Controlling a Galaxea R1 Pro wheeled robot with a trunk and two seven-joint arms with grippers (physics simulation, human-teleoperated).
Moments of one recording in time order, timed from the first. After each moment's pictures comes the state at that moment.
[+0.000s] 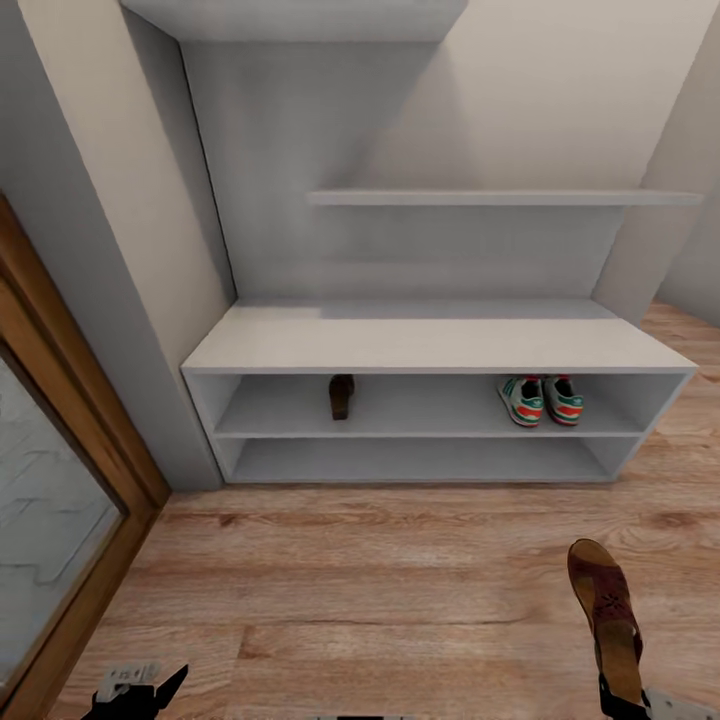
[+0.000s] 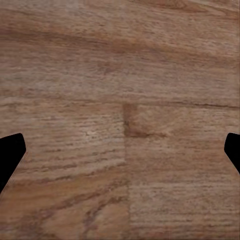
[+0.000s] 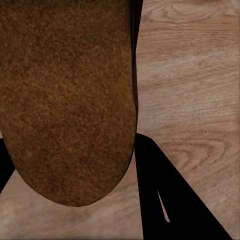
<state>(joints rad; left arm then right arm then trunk) -0.29 0.29 0.25 -0.34 0.13 -0.27 -0.63 -0.20 -0.17 -0.52 -0.51 0.14 -0.35 0.02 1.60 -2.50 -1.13</state>
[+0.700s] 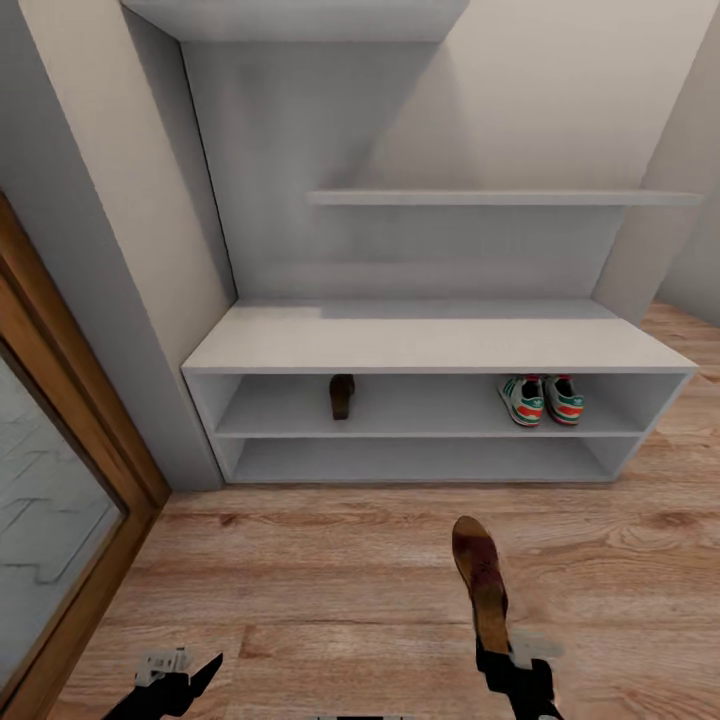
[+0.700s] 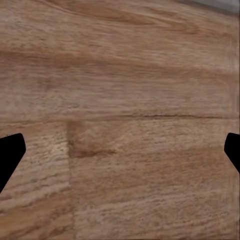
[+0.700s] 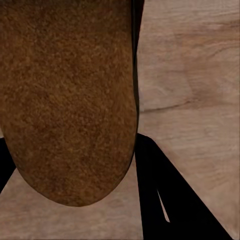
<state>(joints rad) -0.31 0.22 0.23 -0.37 0.11 -0.29 -0.70 -0.29 0.03 -0.22 -0.53 0.15 -0.20 -0.07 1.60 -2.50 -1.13</state>
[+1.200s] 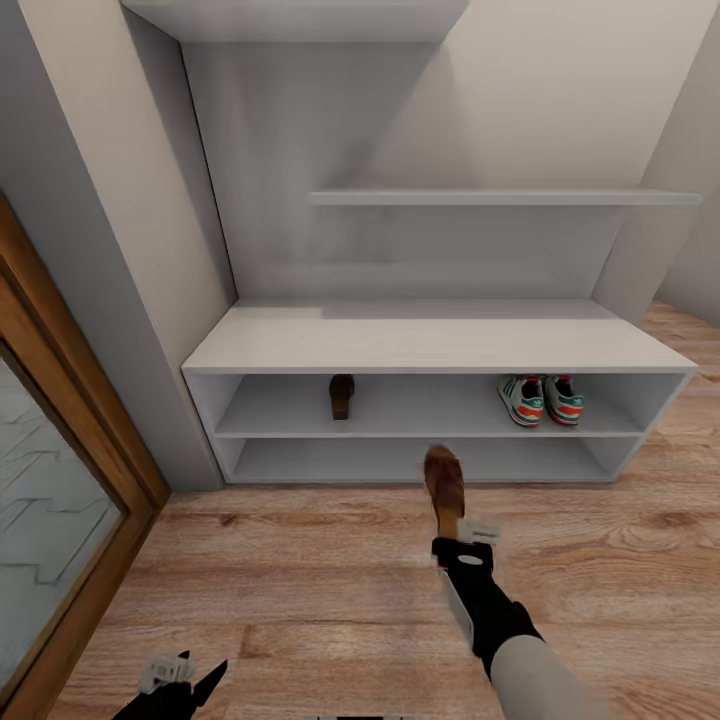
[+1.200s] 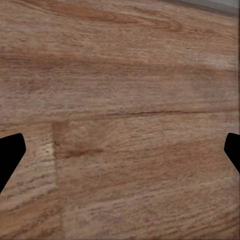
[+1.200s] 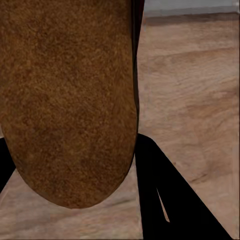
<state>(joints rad) -0.30 0.22 0.21 -0.37 0.11 -0.33 -0.74 -0.63 0.17 -0.16 -0.54 0.15 0.18 -0.33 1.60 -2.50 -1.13</state>
